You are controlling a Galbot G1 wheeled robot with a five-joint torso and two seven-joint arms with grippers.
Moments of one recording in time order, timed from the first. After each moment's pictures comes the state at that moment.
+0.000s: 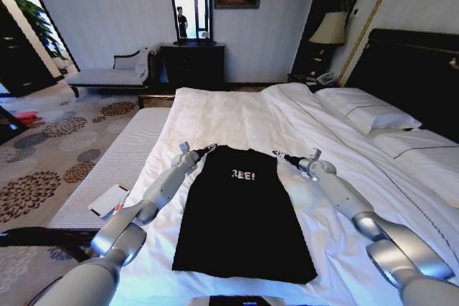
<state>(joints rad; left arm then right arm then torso) 0.27 -1.36 0.11 -0.77 -1.21 0.27 0.05 -0.32 0.98 -0.04 0.73 1.21 -0.42 -0.26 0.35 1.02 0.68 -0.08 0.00</state>
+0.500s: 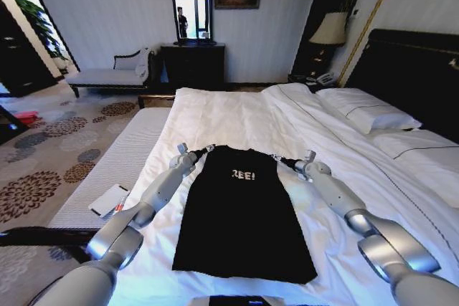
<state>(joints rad) 0.29 -1.34 0.11 -0.82 -1.22 0.27 0.03 -0.32 1.01 -0.04 0.69 1.17 -0.42 -0.28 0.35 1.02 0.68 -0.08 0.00</state>
